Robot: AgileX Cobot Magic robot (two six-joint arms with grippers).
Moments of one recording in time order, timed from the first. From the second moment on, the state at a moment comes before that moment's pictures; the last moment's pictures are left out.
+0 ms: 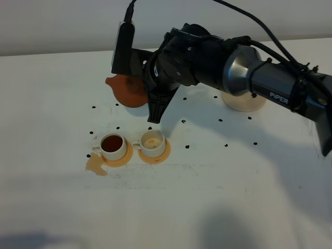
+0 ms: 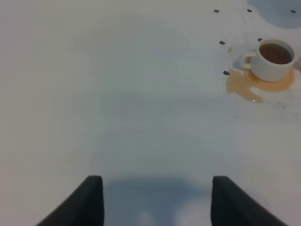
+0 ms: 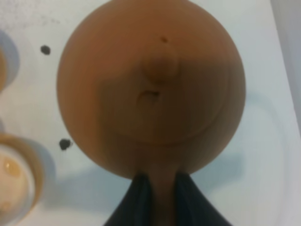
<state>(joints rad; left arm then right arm) 0.09 0.00 -0.45 -0.06 1.06 0.06 0.69 2.13 -1.76 -0.22 0.69 -0.52</state>
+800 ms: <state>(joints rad) 0.09 0.00 -0.45 -0.06 1.06 0.06 0.67 1.94 -1.42 -0.33 0.55 -0.42</state>
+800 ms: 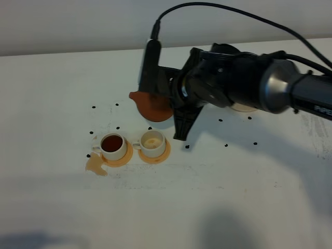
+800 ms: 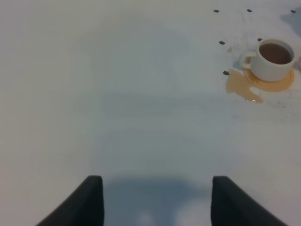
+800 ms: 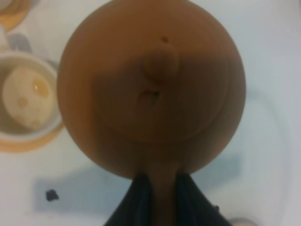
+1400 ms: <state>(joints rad) 0.09 0.00 -0.45 -0.06 1.06 0.06 0.67 1.85 -1.18 -0.65 0.39 -0.21</state>
